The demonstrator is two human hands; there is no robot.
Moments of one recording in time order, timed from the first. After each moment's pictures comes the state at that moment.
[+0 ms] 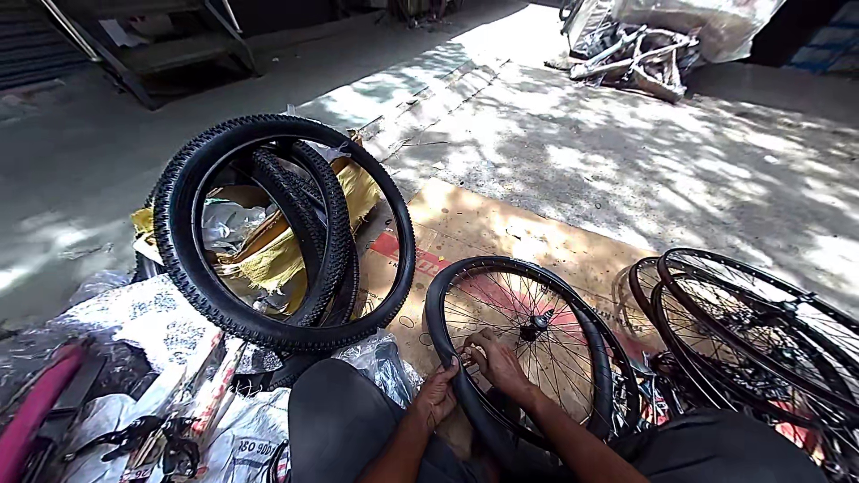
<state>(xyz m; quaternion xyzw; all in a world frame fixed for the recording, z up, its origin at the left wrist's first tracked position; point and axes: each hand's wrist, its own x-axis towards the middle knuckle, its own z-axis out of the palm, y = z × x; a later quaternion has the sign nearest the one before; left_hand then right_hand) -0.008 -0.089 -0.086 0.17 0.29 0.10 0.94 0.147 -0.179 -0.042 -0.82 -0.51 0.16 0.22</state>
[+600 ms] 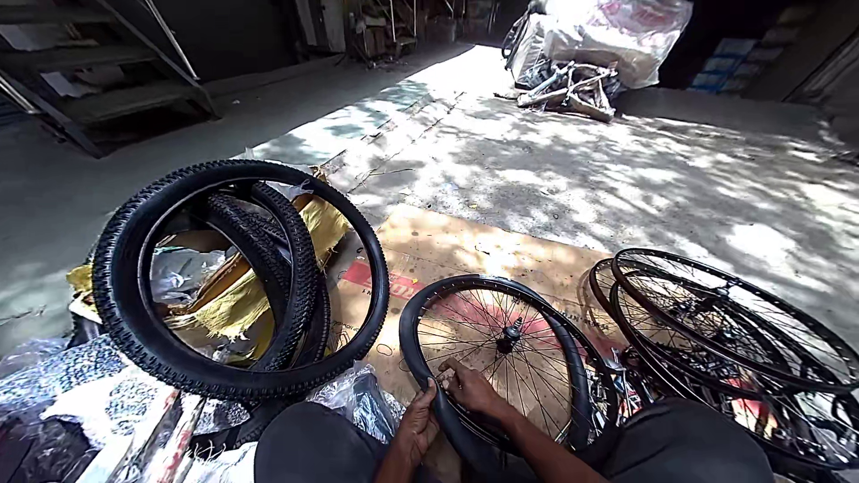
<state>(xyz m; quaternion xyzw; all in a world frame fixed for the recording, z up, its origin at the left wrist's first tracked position) -0.001 -0.092 -0.083 0.16 0.31 0.13 0.93 0.142 -0.175 -0.033 -0.81 -0.41 0.36 0.20</state>
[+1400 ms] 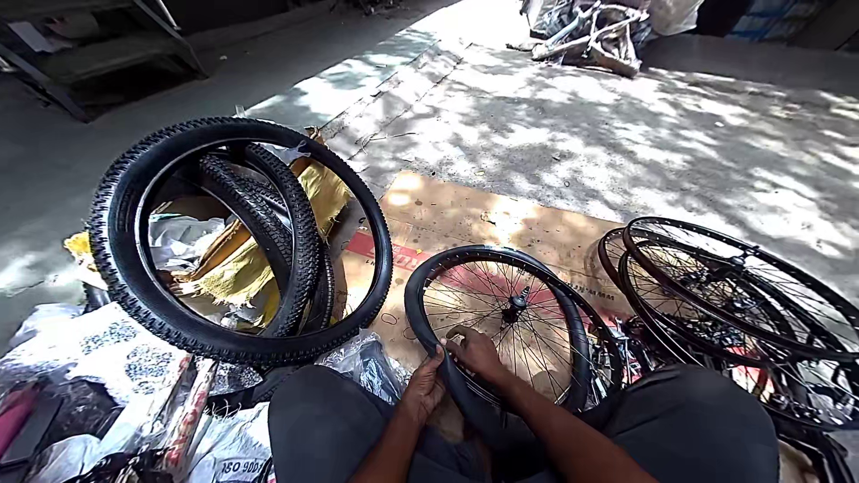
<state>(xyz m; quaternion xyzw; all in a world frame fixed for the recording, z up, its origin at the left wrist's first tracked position) -0.002 -0.098 -0.073 0.17 0.34 0.12 0.92 0.129 -0.175 -0.029 -0.87 -0.33 0.29 0.21</state>
